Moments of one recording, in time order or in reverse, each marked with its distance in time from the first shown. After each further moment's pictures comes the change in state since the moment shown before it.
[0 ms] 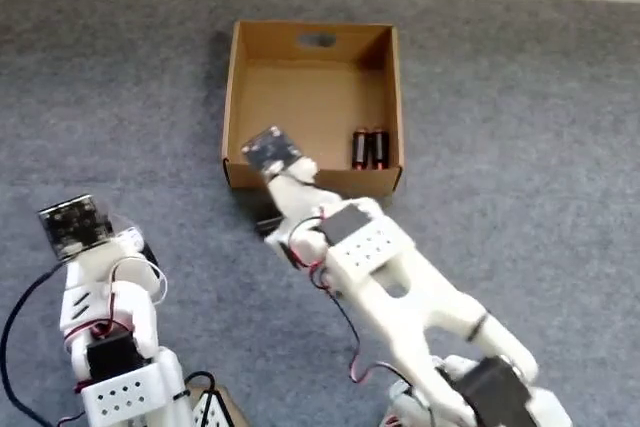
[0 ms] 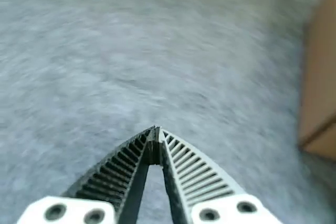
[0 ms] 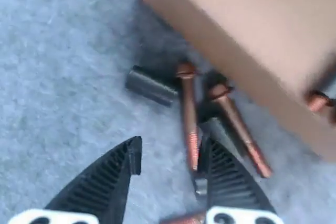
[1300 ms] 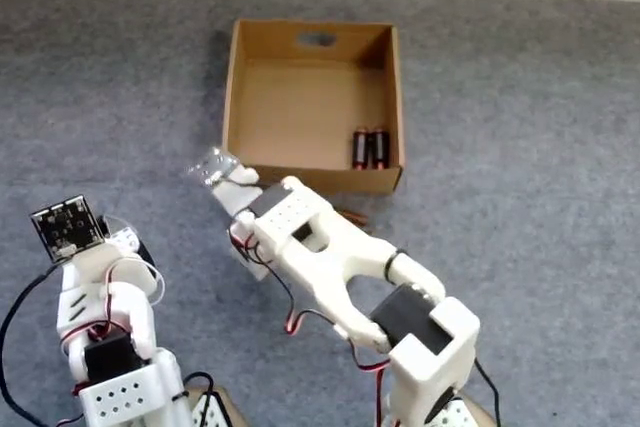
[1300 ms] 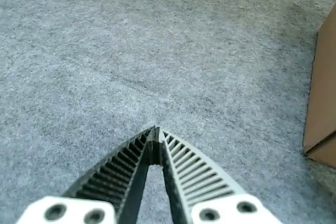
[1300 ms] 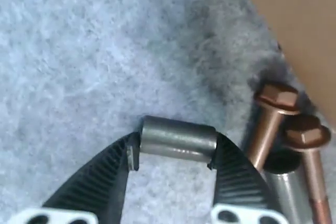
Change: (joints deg) left arm -0.6 0.0 0.0 -0.2 0.5; right arm -6.3 29.9 -22.4 8.3 0.4
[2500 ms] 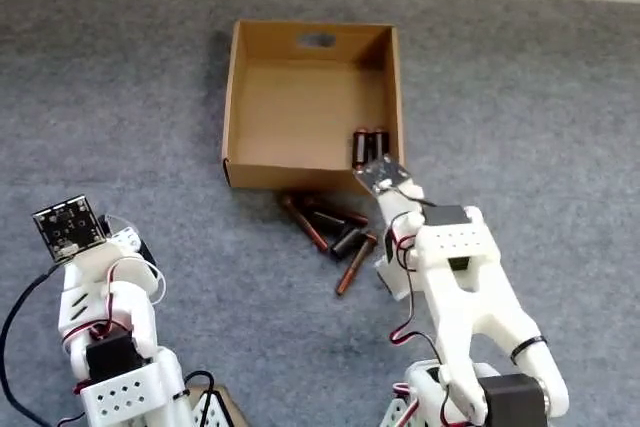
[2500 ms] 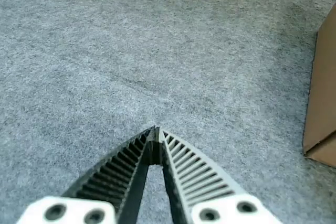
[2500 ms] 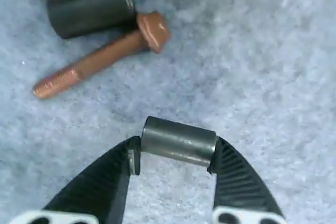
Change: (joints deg) left arm 0.1 0.0 0.0 0.0 0.0; right arm 36.9 -36.4 36.2 5.7 19.4
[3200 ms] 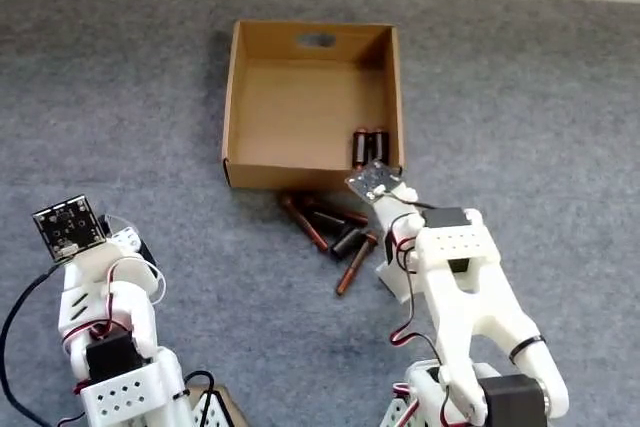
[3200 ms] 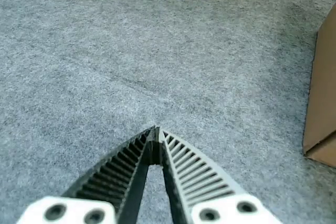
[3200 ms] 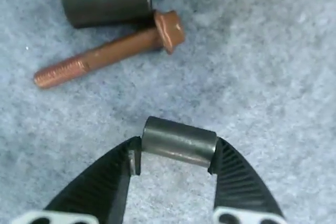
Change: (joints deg) left arm 0.0 0.0 0.0 0.0 0.0; right arm -0.2 -0.2 0.5 -0.7 6.7
